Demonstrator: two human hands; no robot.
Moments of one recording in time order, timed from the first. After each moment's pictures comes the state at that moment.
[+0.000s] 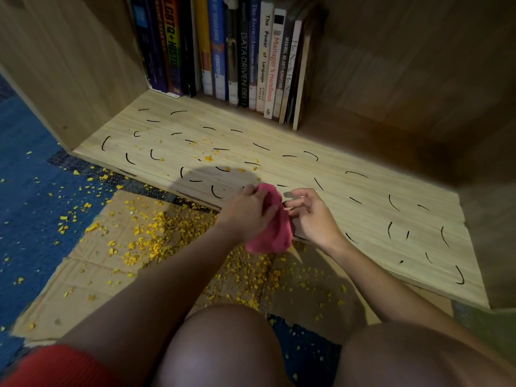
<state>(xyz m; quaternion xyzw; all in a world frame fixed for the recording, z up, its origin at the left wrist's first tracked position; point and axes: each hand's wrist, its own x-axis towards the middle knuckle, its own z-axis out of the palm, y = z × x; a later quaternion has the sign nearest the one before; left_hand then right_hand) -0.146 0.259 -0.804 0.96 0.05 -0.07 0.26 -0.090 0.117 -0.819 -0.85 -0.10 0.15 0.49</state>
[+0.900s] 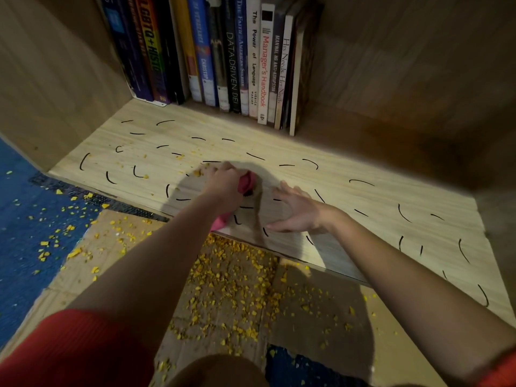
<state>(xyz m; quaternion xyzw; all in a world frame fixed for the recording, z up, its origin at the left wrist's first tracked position) -0.064 0.308 -0.812 0.97 0.11 -0.08 0.18 -0.022 0.135 -0.802 -0.89 -0.27 0.34 0.10</state>
